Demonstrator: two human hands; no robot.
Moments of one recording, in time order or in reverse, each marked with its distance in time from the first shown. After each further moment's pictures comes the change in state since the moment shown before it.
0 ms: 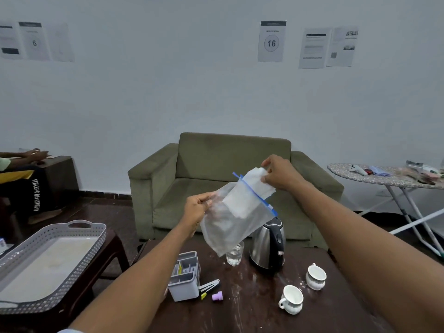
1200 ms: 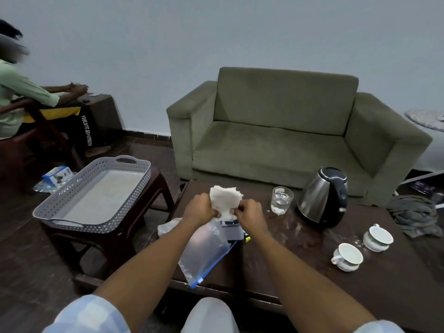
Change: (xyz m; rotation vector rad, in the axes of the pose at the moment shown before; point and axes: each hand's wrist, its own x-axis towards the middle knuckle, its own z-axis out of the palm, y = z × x) left_hand -0.056 -0.152 -0.131 0.980 -0.077 -0.405; right_hand -0.105 -0.019 0.363 0.364 -0.259 0.123
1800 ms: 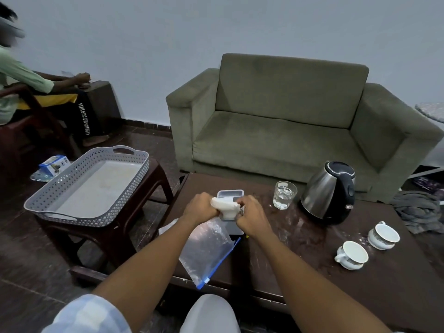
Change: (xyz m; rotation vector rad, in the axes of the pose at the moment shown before) left_hand 0.012 -0.015 0.017 -0.052 -0.110 0.010; right_hand 0.005 0.033 0.018 -0.144 -0.033 -0.146
